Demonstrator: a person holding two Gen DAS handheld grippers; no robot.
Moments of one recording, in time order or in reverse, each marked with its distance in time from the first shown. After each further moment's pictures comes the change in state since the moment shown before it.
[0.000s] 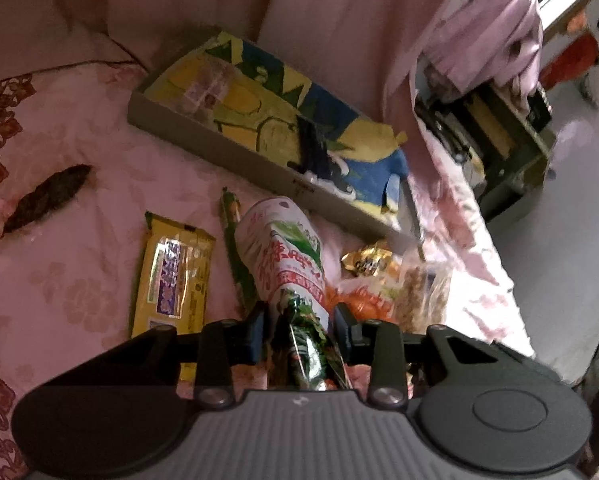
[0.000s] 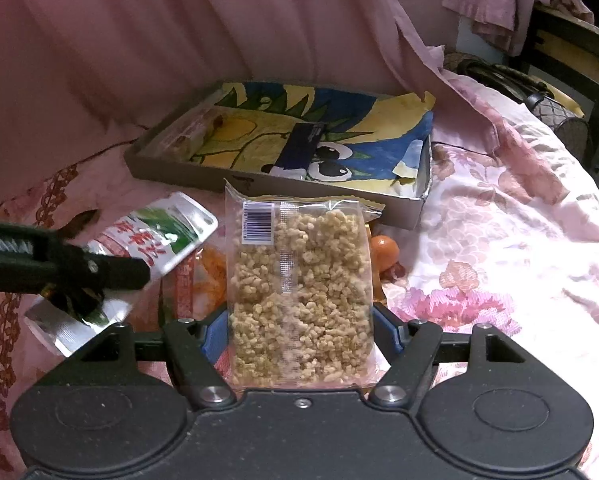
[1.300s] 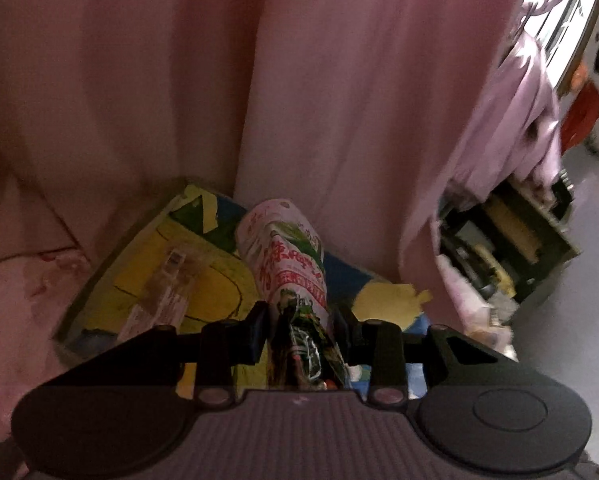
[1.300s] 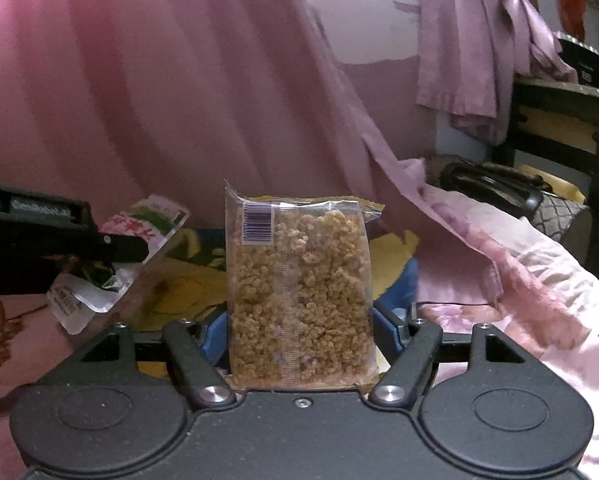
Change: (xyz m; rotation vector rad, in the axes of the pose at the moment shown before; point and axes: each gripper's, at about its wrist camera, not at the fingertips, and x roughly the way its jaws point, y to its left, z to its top) left arm 0.083 -0.029 0.136 0.073 -0.301 0.081; right arm 0.069 -0.050 0.094 0.081 -0.332 -0.034
